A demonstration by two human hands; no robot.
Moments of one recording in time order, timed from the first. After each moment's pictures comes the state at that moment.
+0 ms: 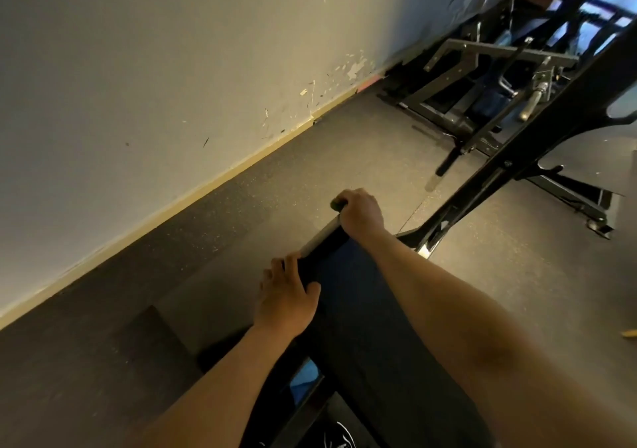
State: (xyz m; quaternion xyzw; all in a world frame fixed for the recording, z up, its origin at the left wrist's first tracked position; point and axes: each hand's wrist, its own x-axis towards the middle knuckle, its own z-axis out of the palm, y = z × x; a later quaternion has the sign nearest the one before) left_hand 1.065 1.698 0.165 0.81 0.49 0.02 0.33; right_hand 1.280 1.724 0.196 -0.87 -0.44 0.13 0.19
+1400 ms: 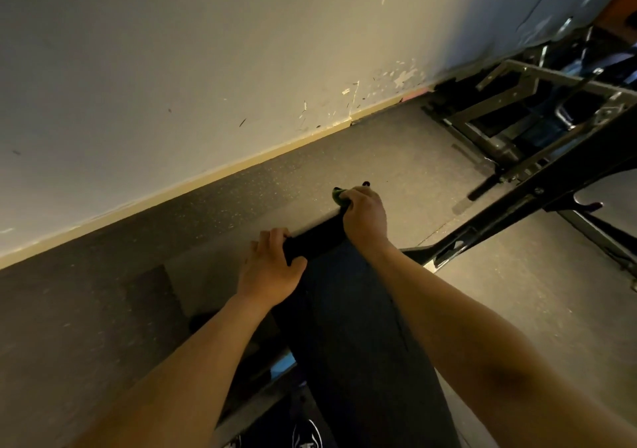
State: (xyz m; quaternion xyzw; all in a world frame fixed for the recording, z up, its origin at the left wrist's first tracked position) left_hand 1.069 1.691 0.158 0.76 0.53 0.13 0.34; right_hand 1.276 1.694 0.186 -0.81 -0.53 0.09 0.25
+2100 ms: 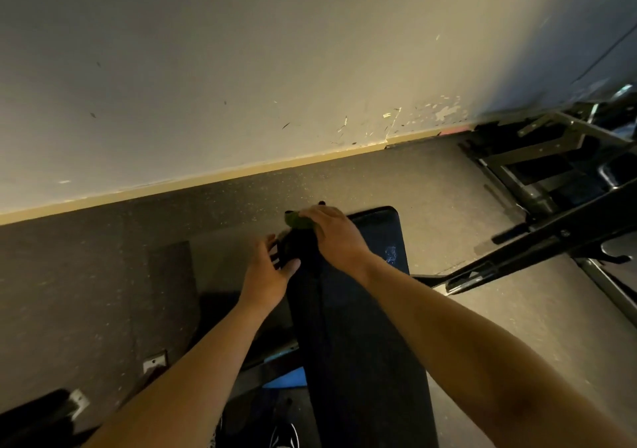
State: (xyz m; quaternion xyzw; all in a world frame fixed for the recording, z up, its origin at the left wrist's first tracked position) left_hand 1.031 1.628 0.140 0.52 0.57 0.34 0.54; right_hand 1.201 1.662 0.198 -0.62 -0.75 0.17 0.13
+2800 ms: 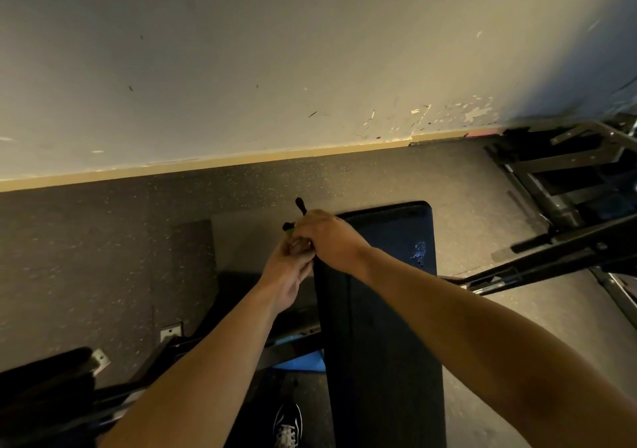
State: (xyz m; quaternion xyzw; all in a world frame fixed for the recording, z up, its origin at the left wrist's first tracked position) left_hand 1.011 1.616 0.147 0.19 0.48 0.39 0.76; right_hand 1.140 1.662 0.178 -0.48 -0.86 0.15 0.00
